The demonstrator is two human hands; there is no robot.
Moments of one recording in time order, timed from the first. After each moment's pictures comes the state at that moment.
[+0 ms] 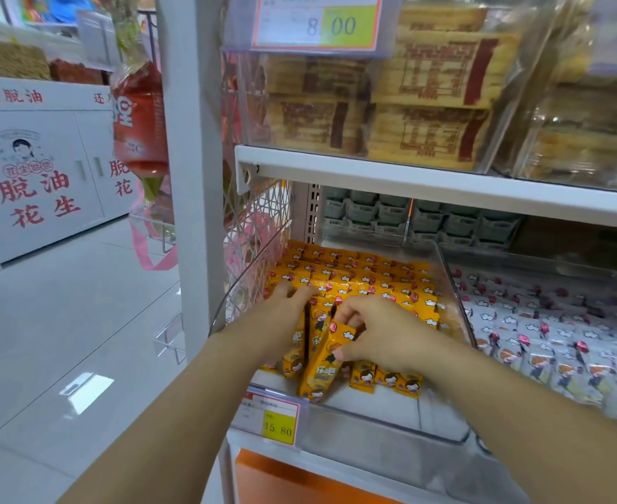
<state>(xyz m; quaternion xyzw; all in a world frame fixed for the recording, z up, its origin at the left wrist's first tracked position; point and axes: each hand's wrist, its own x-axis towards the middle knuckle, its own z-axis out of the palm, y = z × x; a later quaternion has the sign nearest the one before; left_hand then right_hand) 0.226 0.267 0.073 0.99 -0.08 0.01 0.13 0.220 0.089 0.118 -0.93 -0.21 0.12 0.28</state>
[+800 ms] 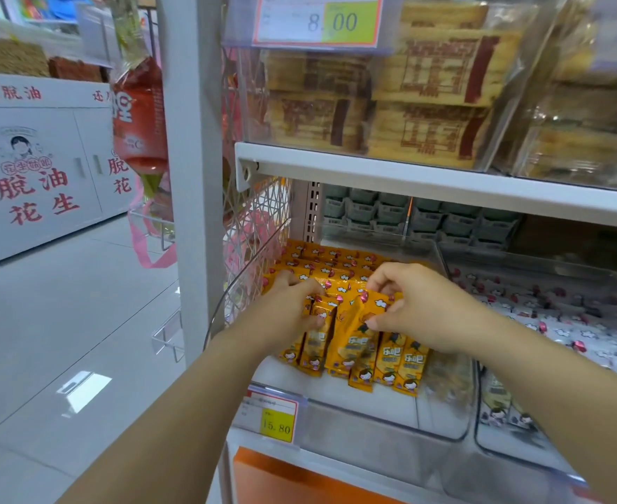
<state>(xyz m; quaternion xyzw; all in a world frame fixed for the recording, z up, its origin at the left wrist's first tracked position) 0.227 0.256 0.083 0.96 -0.06 0.04 0.26 0.216 0.061 0.152 -0.94 -0.24 0.03 0.26</state>
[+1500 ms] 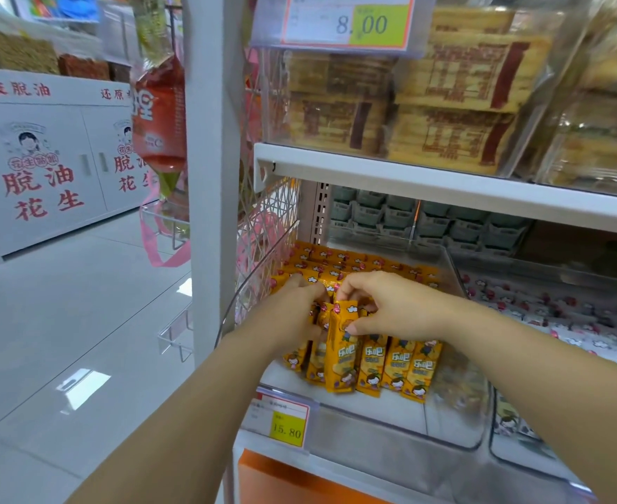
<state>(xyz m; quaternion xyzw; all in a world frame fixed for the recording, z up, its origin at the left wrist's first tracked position) 0.226 0.259 0.086 0.97 -0.07 0.04 0.22 0.248 0.090 0.141 -0.92 -0.34 0.10 0.18</state>
